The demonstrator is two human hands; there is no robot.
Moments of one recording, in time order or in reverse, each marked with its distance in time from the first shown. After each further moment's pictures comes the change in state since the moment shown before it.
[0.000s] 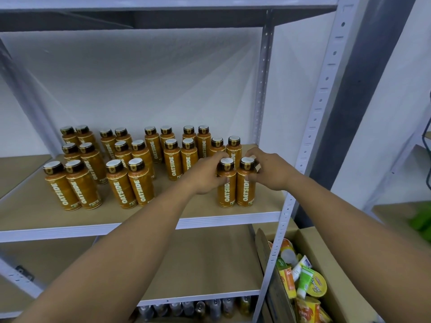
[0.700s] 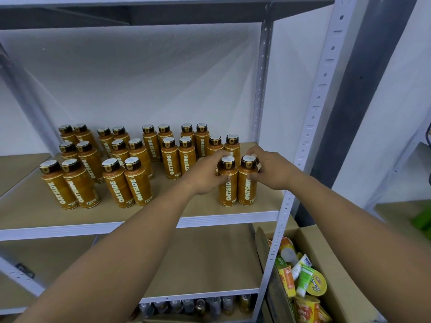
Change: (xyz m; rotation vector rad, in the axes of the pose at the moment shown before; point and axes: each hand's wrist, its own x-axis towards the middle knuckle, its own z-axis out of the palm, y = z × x) left_hand 0.005 0.005 0.009 -0.023 0.031 0.001; right_hand -0.001 0.007 -0.004 -0.021 -0.007 -0.018
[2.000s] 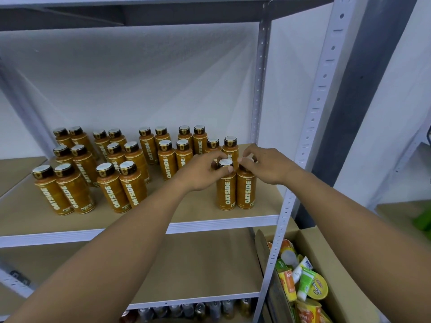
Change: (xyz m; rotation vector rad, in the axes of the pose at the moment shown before) left_hand 0.011 -0.003 -0.012 -0.047 0.002 0.011; right_hand 0.012 -0.010 -0.014 0.017 -0.005 0.058
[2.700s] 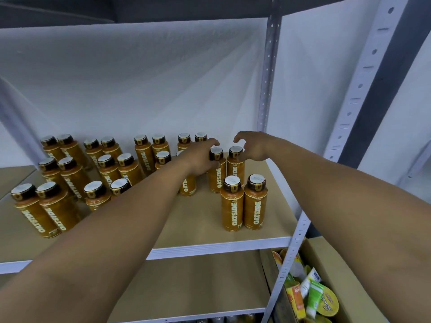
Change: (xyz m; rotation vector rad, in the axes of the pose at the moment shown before) left_hand 0.099 -0.038 -0.034 0.295 -0.032 -0.094; right_hand 0.129 -0.009 -0.018 -0.090 -0.190 0.064
